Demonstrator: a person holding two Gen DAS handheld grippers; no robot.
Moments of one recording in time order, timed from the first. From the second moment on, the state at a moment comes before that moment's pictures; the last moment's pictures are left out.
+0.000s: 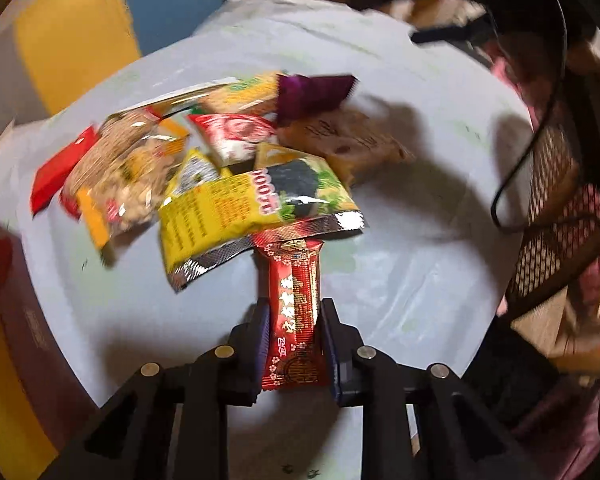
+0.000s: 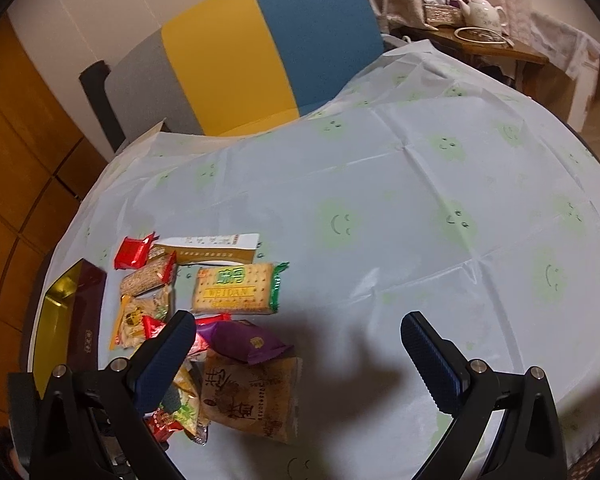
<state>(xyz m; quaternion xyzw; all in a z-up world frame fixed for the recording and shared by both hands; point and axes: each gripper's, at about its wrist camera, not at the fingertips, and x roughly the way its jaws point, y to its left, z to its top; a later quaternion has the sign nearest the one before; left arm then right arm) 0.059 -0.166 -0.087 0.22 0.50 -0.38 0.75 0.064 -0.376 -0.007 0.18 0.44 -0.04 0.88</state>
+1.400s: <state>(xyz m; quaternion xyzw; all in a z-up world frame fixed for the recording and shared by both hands) 0.179 0.121 -0.034 -0.17 0.50 -0.03 0.85 0.097 -0.285 -0.064 -0.03 0.52 0.03 0.85</state>
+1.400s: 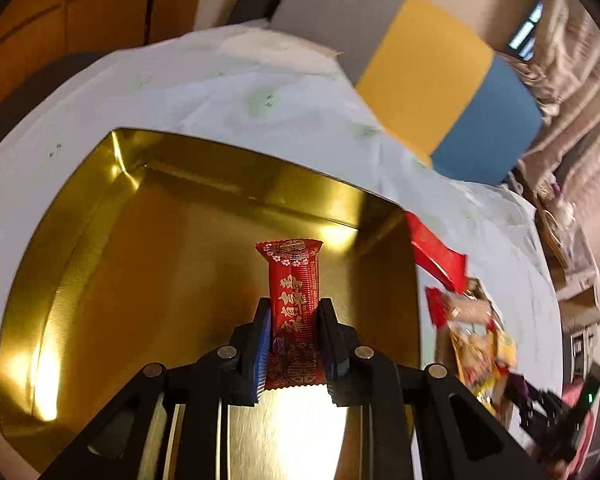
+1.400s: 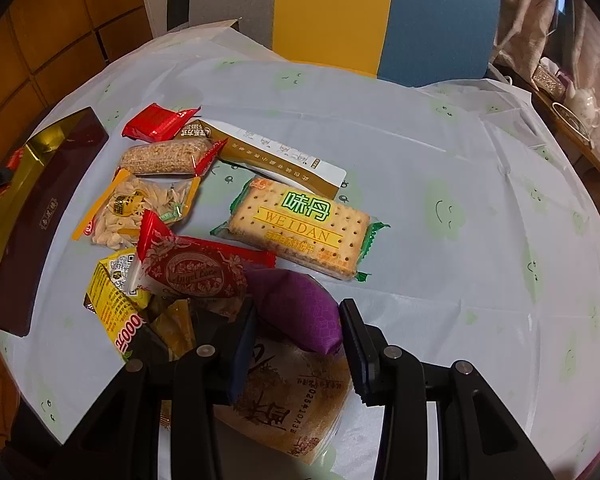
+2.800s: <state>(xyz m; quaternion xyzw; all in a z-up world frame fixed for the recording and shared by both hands) 0.040 0.081 -0.014 -0.06 0.44 -0.07 0.89 0.074 -0.284 -0.029 0.01 0.49 0.02 0.87</state>
